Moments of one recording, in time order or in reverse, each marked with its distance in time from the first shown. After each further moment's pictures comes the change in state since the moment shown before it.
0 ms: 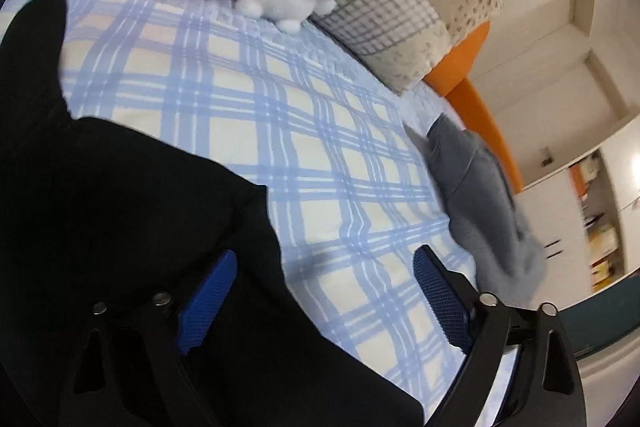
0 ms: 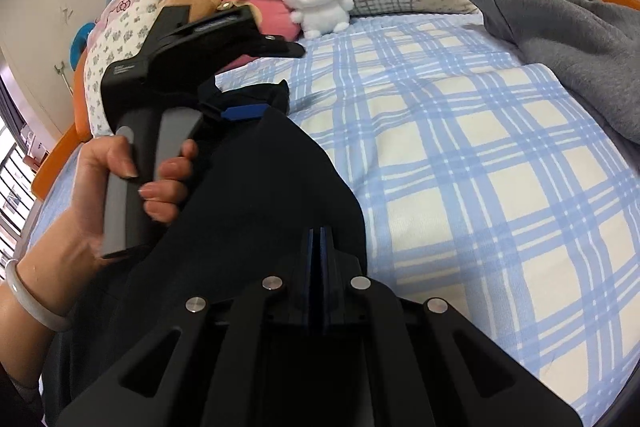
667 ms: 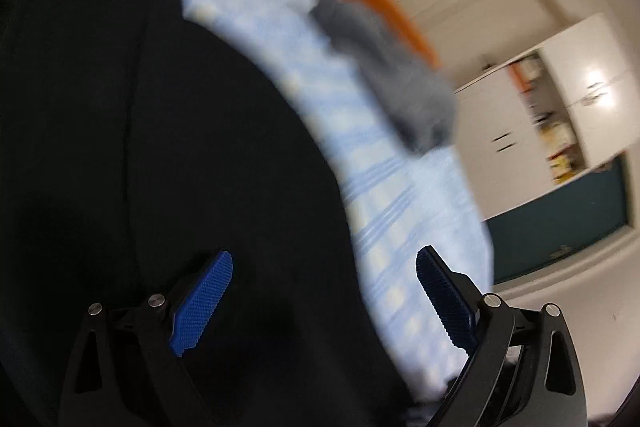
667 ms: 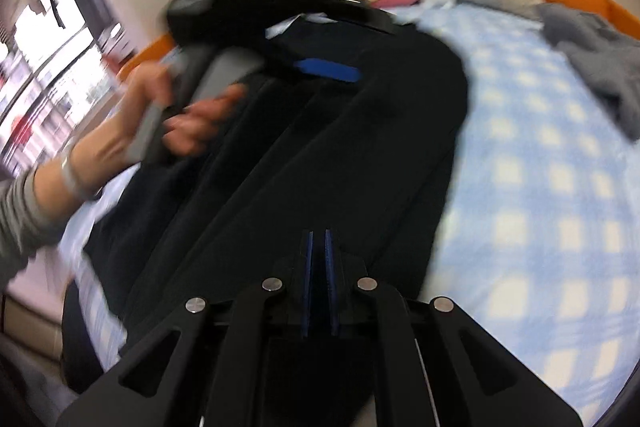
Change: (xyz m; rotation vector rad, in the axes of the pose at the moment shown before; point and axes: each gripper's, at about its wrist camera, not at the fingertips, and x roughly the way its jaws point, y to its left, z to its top) left arm -0.118 -0.049 -0.204 0.149 0.238 -0.132; right arm -0.162 0.072 -0.165 -0.304 0.196 0.211
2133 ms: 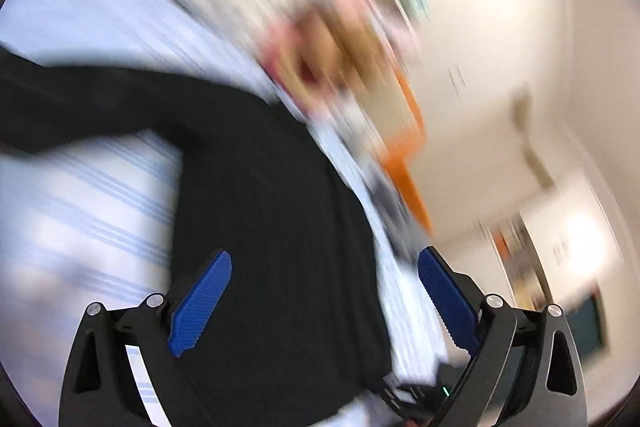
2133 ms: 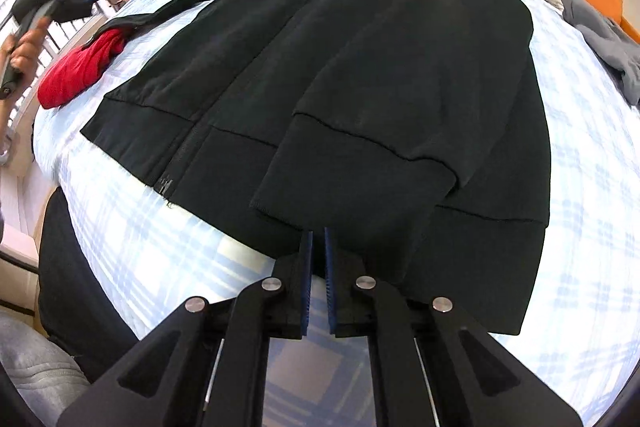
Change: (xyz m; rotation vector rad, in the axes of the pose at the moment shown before) left arm -0.462 0.144 -0.295 -0.354 -0.724 0.056; right arm 0.013 0.108 -0.070 -0.066 0.169 -0.132
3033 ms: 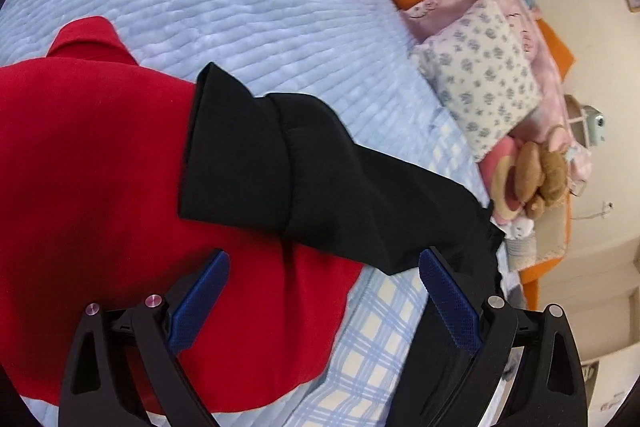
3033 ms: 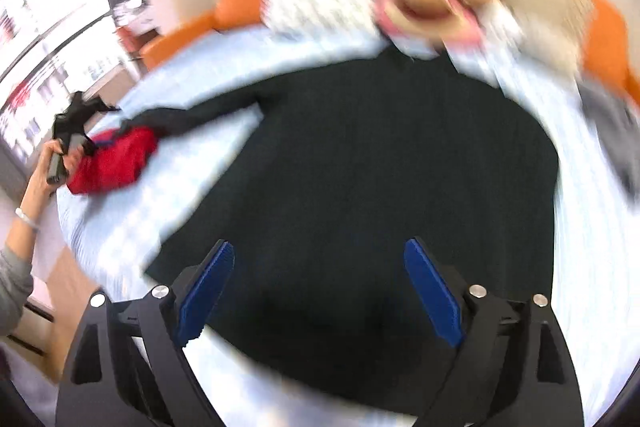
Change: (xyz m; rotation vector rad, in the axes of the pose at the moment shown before) left arm -0.078 0.186 0.084 -0.343 -0.039 0.516; right arm -0.047 0.084 0.153 -0.062 -0.266 0.063
